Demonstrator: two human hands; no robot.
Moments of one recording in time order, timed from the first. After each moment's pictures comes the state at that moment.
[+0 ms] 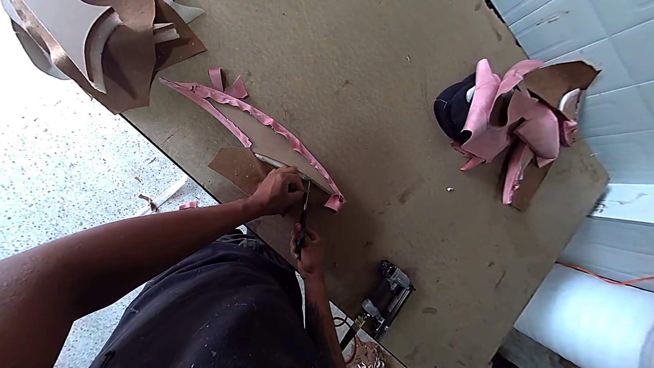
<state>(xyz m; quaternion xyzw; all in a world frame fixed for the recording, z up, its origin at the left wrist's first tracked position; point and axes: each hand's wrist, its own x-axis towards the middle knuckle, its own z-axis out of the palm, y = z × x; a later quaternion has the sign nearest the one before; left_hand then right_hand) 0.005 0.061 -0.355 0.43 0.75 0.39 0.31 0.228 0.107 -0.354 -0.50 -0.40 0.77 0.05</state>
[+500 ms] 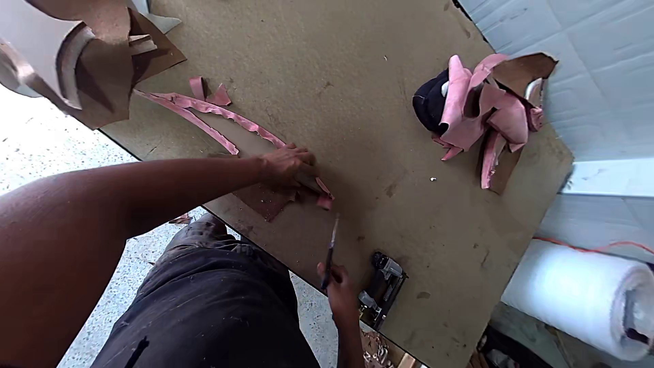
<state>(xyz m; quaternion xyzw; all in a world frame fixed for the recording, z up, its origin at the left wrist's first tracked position) -0.064 0.148 -0.360 0.75 0.61 0.17 0.20 0.347 0.139 -0.307 -0.59 -0.64 0.48 -0.07</state>
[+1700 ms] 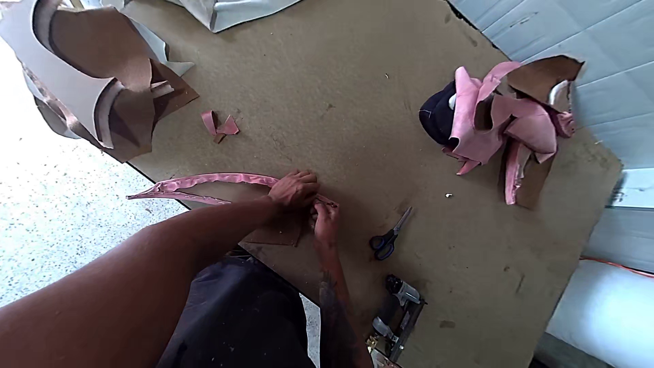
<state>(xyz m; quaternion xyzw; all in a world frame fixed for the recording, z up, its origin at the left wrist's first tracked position) -0.041 0.147 -0.381 0.65 0.71 0.24 0.15 0.145 0.191 -0.344 -0.52 -0.57 0.63 0.08</state>
